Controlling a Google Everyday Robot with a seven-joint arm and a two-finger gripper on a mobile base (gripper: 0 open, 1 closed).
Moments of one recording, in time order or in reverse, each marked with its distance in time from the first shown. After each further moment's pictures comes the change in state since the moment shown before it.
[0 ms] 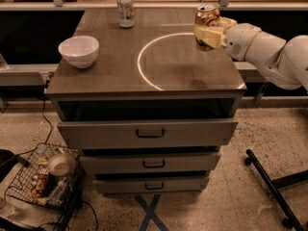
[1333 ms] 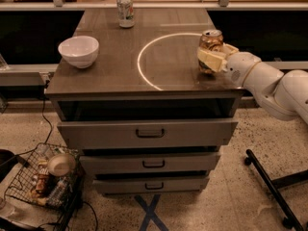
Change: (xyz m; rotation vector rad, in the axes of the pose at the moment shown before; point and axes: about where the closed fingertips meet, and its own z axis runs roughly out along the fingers) arm 0.056 0.014 -0.033 0.088 -0.008 0.108
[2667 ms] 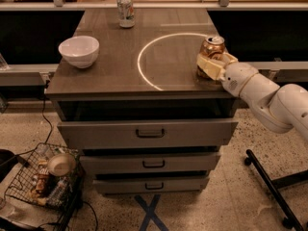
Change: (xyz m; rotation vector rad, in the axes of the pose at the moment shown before) arm 0.024 0.004 -0.010 0.045 -0.021 0.045
